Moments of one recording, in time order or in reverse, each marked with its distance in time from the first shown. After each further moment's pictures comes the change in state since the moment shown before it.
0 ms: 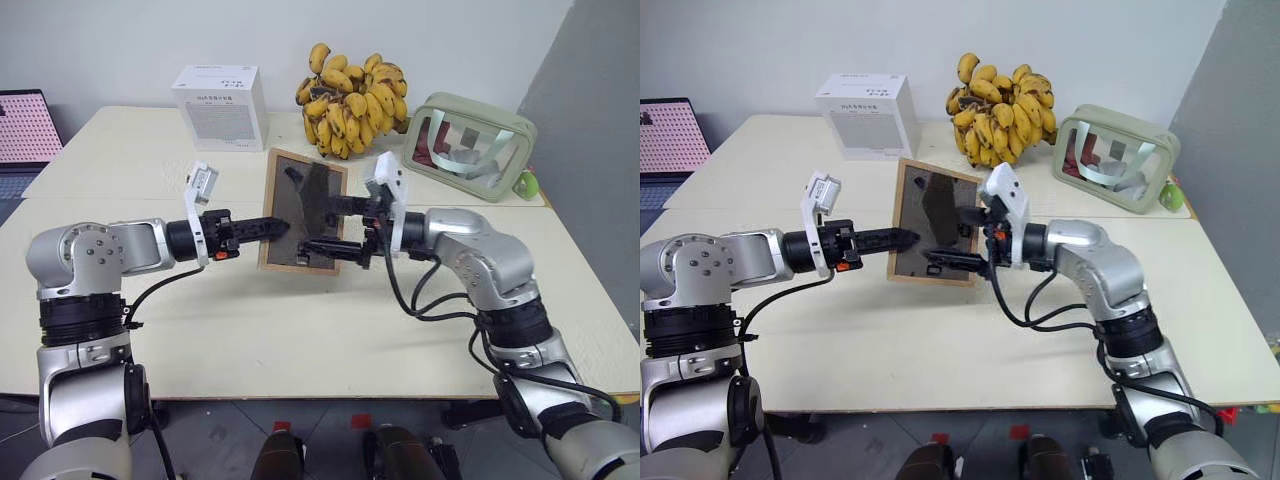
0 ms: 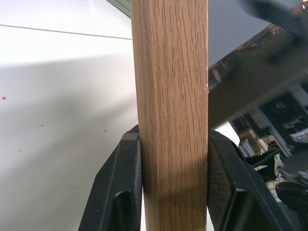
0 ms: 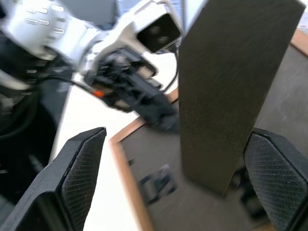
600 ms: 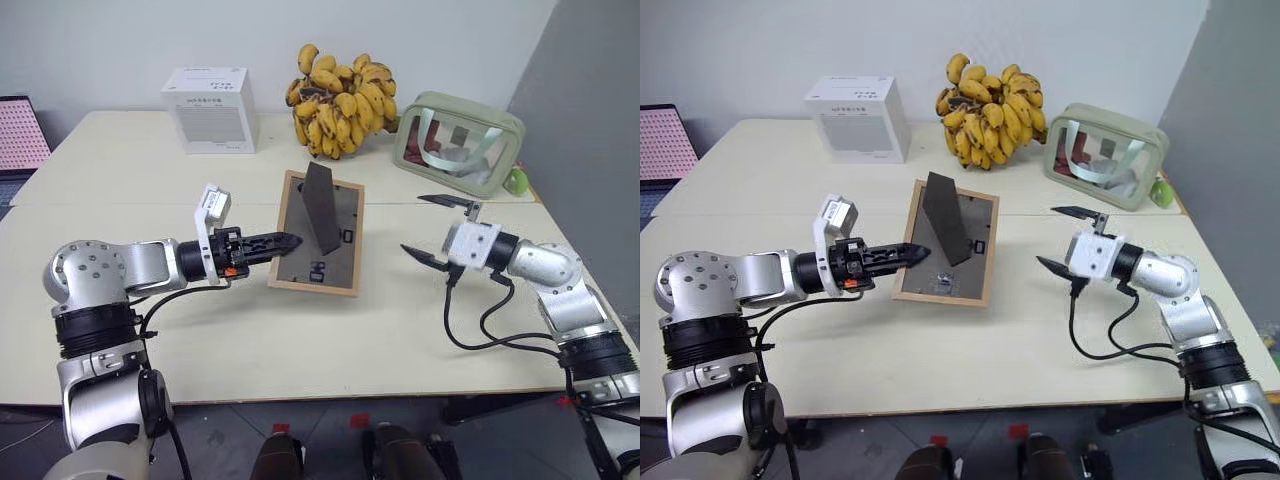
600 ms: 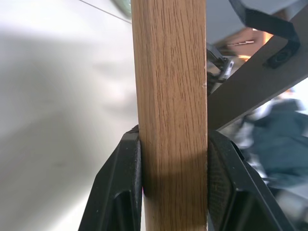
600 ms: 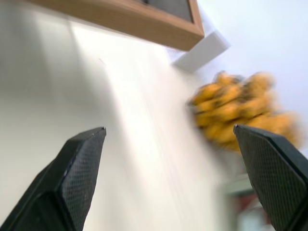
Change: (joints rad) left arm 0.060 -0.098 0.129 0.076 -0.350 0.216 0.269; right arm 0.194 -0.369 -0.006 0.411 -0.748 -1.489 -0.303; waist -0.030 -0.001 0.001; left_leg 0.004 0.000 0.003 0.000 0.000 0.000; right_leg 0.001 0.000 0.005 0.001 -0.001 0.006
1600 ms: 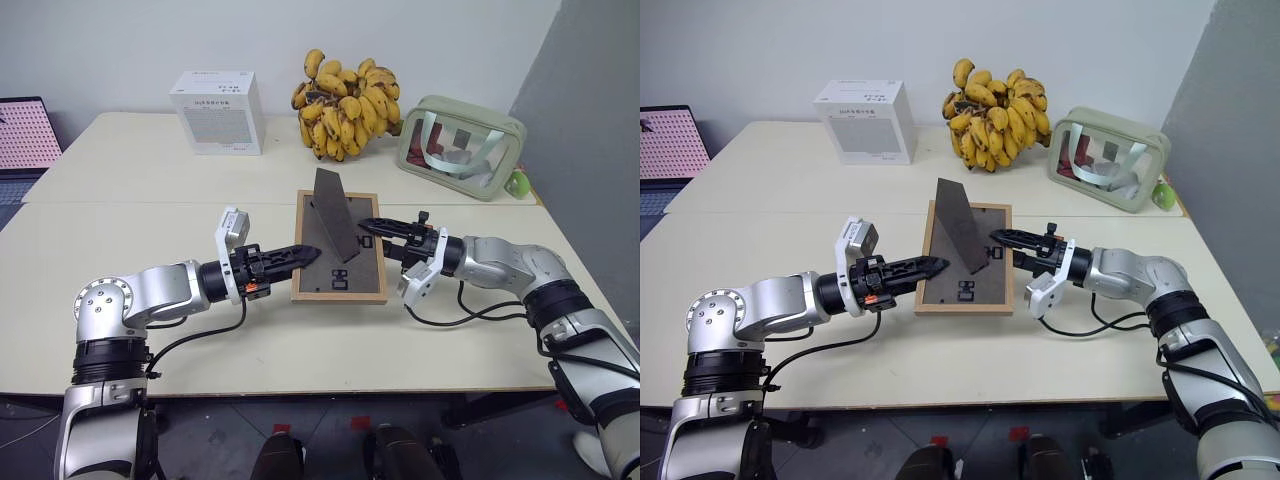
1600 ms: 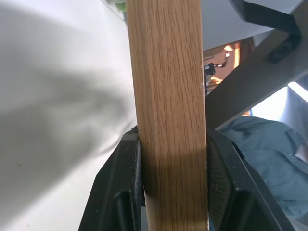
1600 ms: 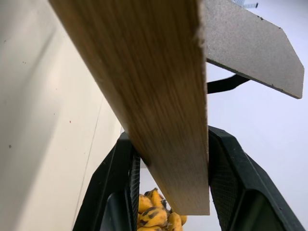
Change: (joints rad) left arm 0.168 0.021 -0.189 -0.018 -0.774 -0.238 0.595; right arm -0.278 0.068 0.244 0.360 -0.670 -0.415 -0.752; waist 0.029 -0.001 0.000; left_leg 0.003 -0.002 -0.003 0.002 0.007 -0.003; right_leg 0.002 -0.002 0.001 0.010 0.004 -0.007
